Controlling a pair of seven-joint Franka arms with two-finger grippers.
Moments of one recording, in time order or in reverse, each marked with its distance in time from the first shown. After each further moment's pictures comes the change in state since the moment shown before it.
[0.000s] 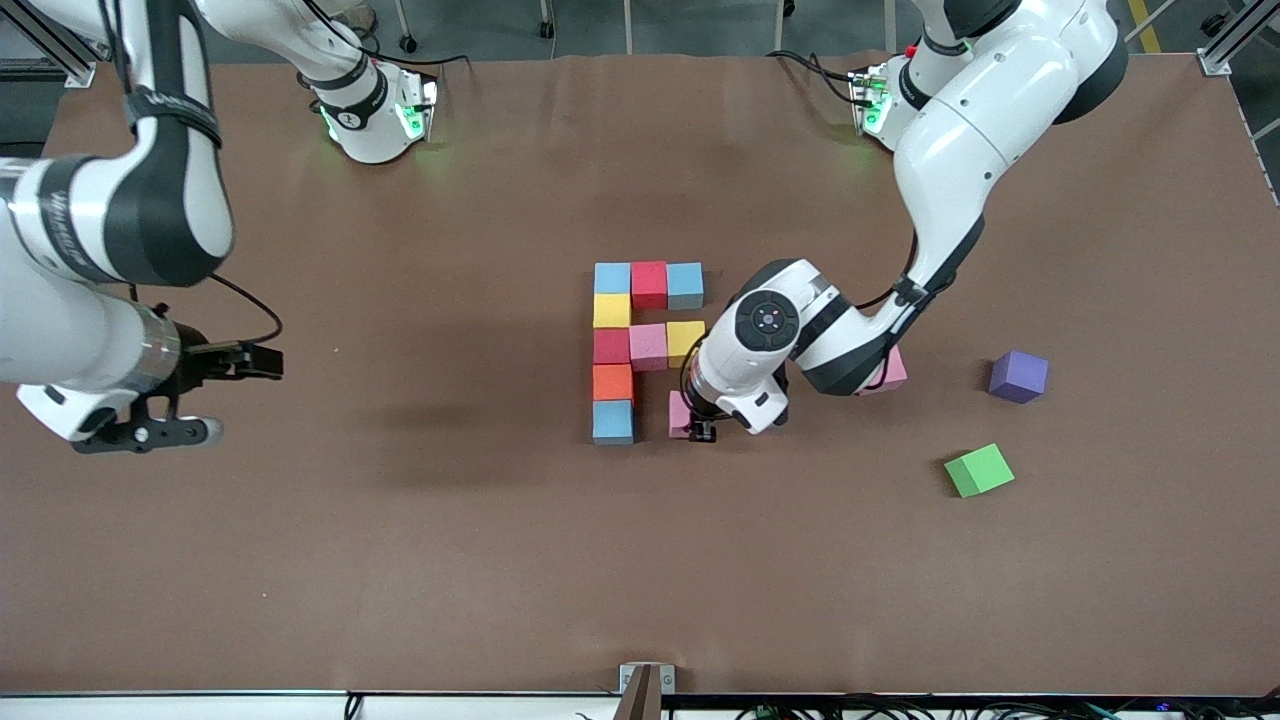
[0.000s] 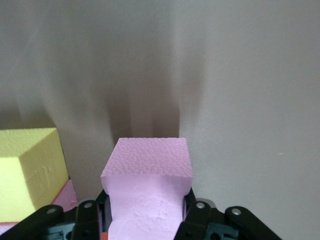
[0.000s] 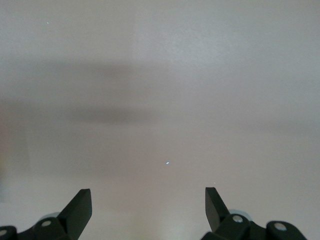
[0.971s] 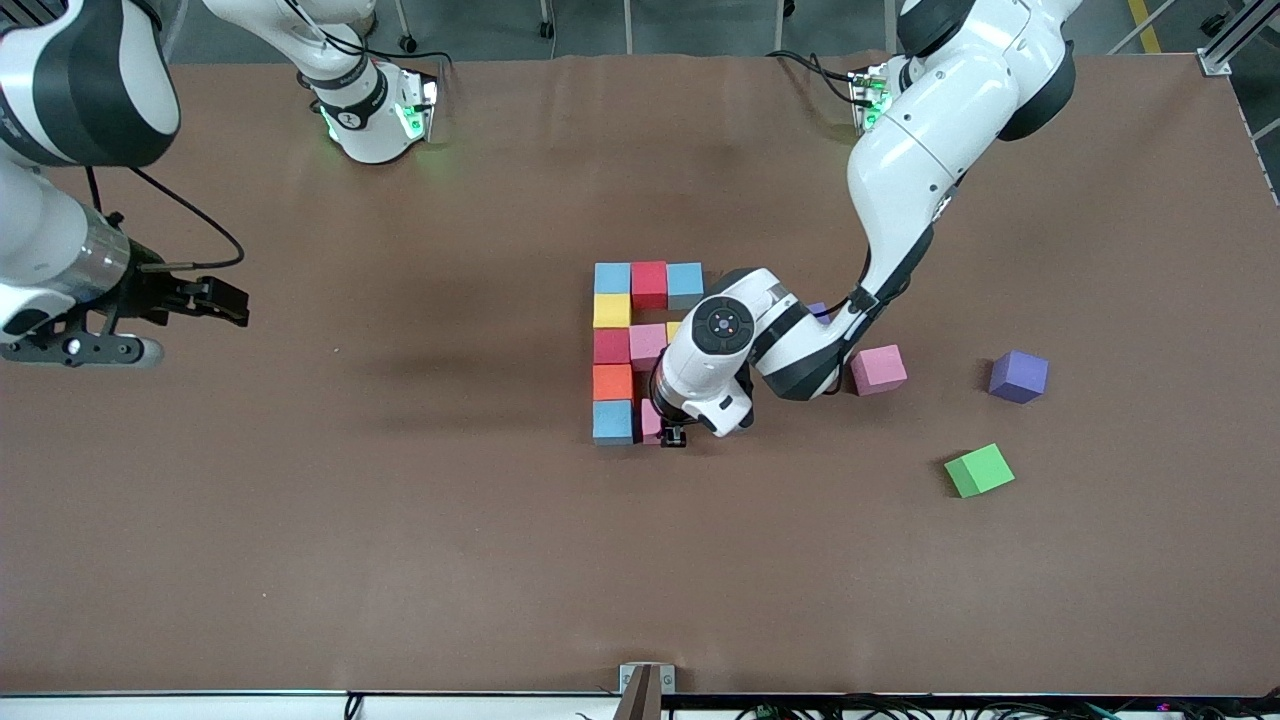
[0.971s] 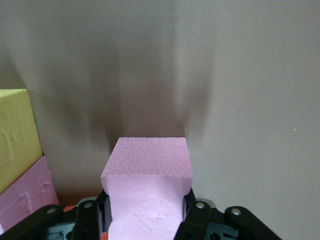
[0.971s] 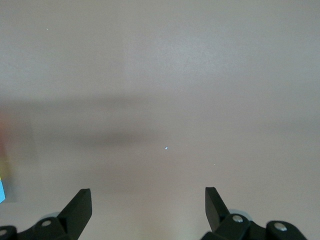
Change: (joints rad) left arm -0.137 0.077 0.091 0.137 -0.038 0.007 -0.027; right arm -0.354 -0.271 0.411 -0.231 -0.106 0.058 0.163
